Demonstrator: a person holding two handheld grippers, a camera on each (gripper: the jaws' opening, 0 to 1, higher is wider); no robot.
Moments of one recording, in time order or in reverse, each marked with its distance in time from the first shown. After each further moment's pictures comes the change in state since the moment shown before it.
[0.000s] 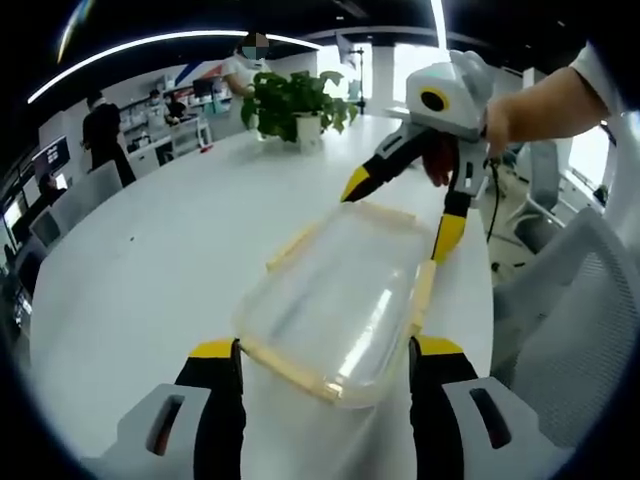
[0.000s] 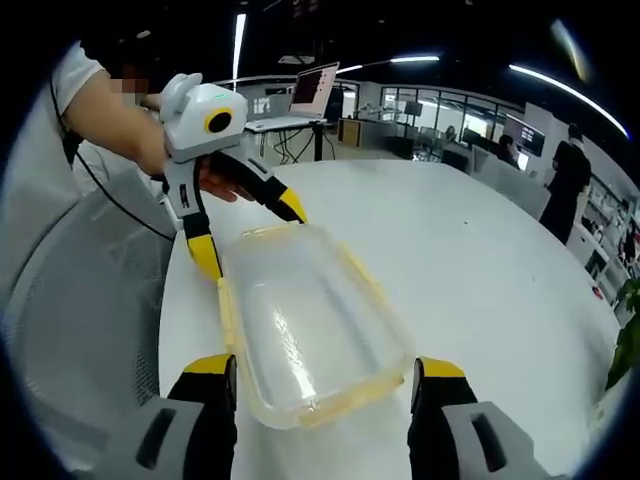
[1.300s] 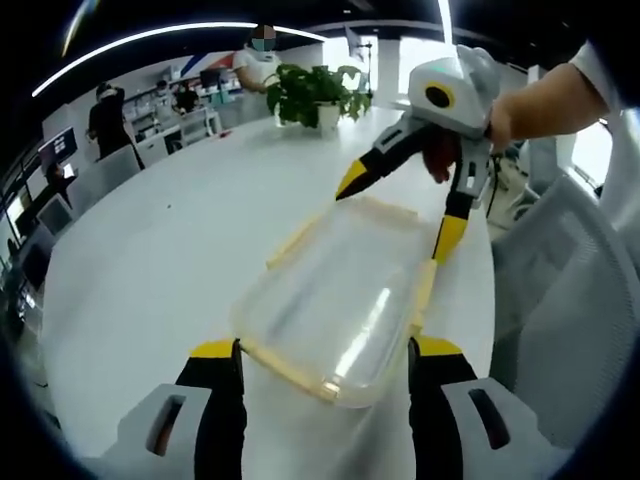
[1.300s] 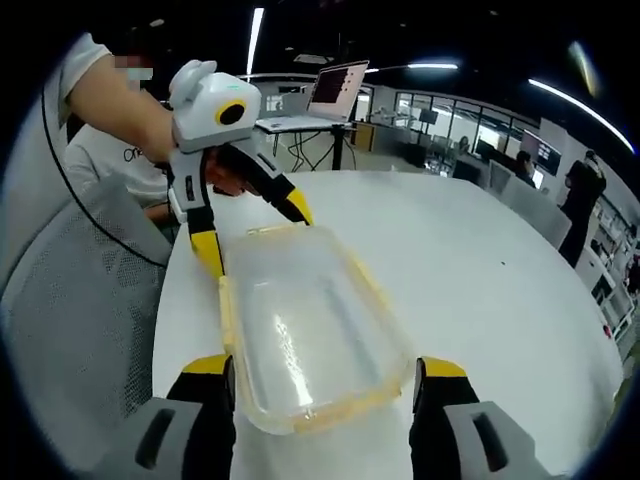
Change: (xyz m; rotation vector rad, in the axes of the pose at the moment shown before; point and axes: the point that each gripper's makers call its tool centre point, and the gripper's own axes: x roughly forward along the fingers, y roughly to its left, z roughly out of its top) left arm -0.071 0.053 -0.055 -0.007 0.040 0.011; right arm 0.075 0.036 0.068 -0.073 0.003 0.021
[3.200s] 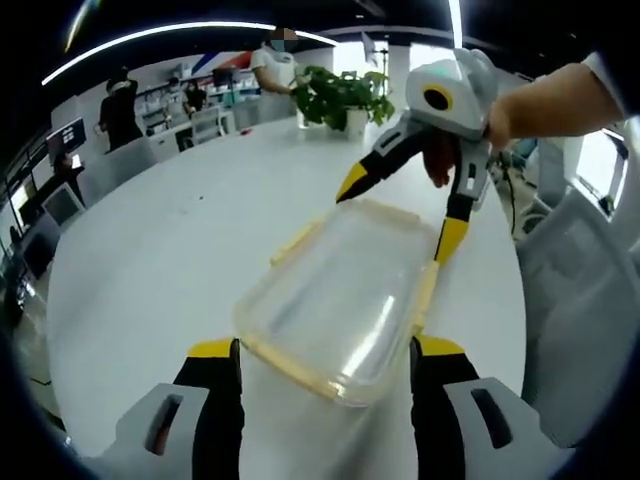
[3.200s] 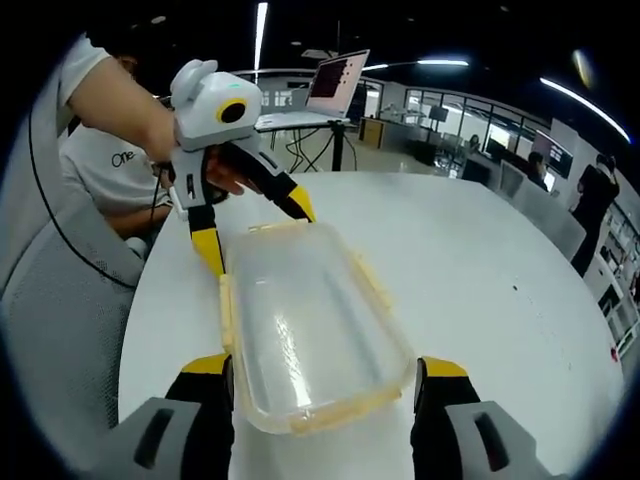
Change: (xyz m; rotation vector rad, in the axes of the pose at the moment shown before) left arm -0.004 0.073 -0.005 -0.052 -0.027 0.023; right arm 0.044 -0.044 0.034 -0.014 0.019 0.032
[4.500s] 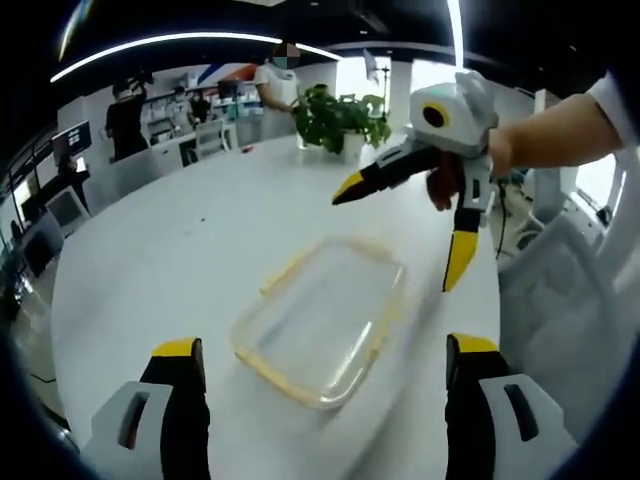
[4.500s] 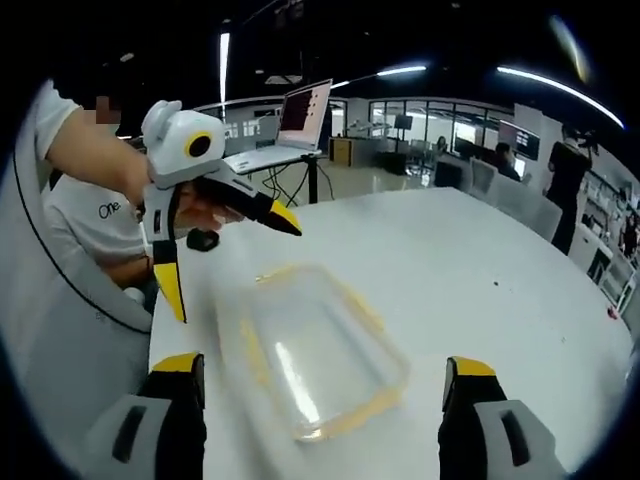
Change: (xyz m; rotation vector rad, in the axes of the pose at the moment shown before) left arm -0.033 -0.027 0.030 -0.018 -0.065 -0.010; right arm -0.035 0.012 0.029 0.150 -0.116 -0.073
